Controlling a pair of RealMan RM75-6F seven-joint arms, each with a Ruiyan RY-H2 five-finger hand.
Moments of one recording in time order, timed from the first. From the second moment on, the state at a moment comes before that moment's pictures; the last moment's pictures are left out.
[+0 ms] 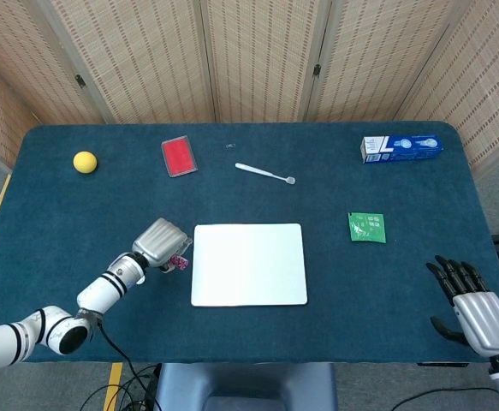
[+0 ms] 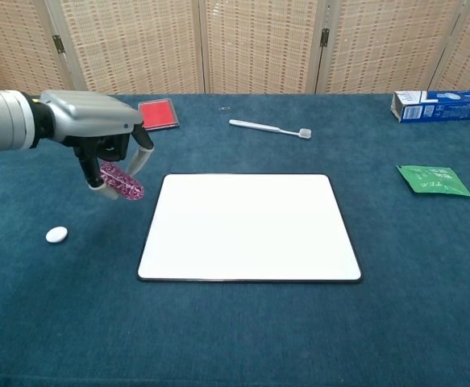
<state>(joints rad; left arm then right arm) -0.95 -1.32 -0.09 -1.56 1.10 0.74 0.47 0.08 -0.96 -0.05 -1.71 -1.61 1.39 0.01</state>
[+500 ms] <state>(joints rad) -1.14 -1.53 -0.12 -1.72 0.65 0.93 0.93 0.09 -0.89 -0.10 -1.63 -1.75 1.46 0.26</state>
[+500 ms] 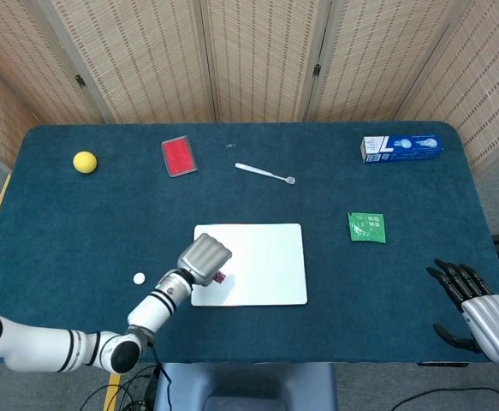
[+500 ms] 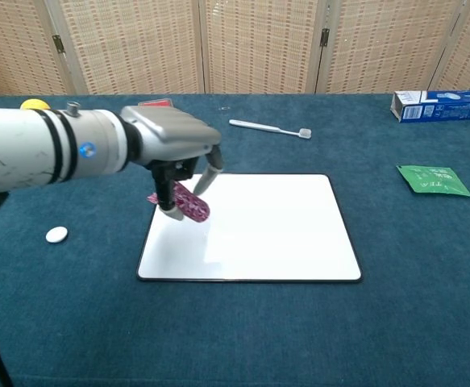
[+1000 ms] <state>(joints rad) -1.31 -1.70 -0.19 -1.56 0.48 0.91 0.98 0.10 -0.88 -0.11 -1.60 -1.76 1.47 0.33</state>
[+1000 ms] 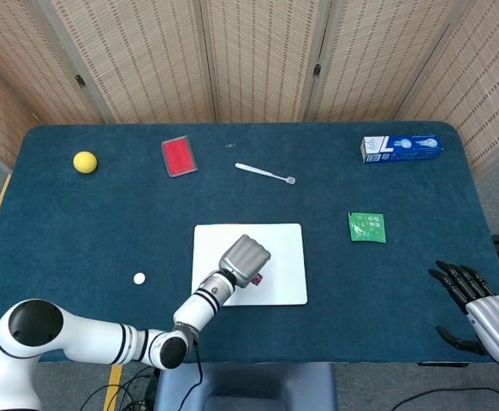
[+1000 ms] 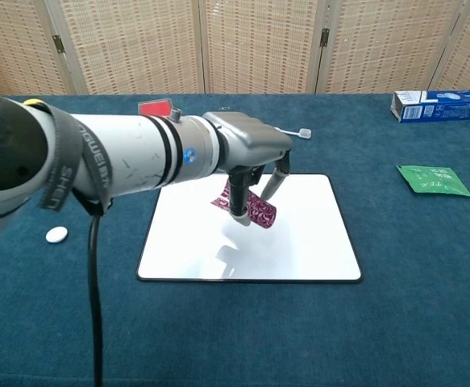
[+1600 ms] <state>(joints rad) -1.37 -1.73 -0.19 -1.51 0.39 0.92 0.94 0.10 -0.88 -0.11 -1.59 -1.75 1.47 0.33</state>
